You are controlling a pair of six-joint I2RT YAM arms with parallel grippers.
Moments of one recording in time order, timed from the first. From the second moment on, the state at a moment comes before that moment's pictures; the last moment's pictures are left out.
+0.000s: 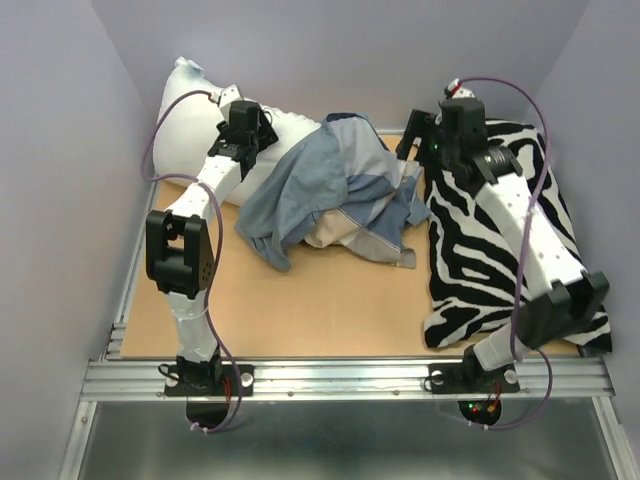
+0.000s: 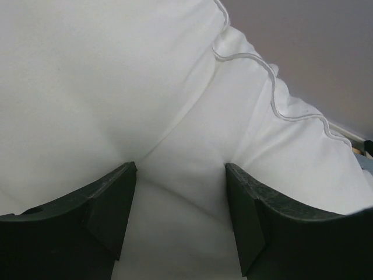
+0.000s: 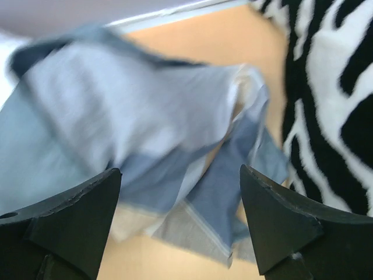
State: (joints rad) left arm -0.24 1.88 1.66 -0.24 -0.30 -0.57; right arm 0.28 1.65 1.77 -0.68 0.16 0.44
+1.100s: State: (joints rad) left arm -0.21 1.33 1.00 -0.10 -0.20 -0.75; right arm 0.71 1.85 1.07 0.21 0.22 0.64
